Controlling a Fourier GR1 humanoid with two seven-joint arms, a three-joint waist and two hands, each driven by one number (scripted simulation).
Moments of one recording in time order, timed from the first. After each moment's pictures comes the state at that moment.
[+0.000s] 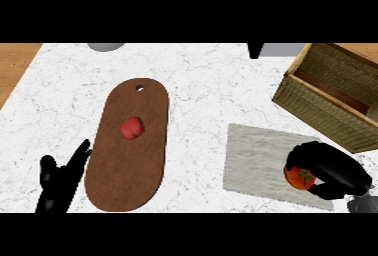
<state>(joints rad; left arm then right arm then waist) 0.14 0.24 -0.03 -1.46 0.09 0.03 0.22 -0.07 -0.45 0.08 -1.33 1.12 -0.03 -0.87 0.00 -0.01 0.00</state>
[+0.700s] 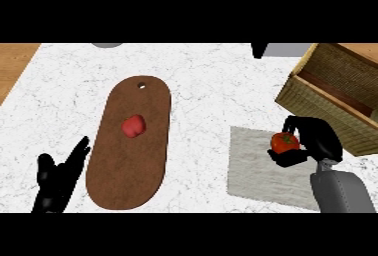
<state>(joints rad) 0.13 0.25 -0.03 -1.48 0.09 0.02 0.24 -0.23 -0.15 -0.13 -1.28 1.22 0.12 0.01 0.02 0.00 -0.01</state>
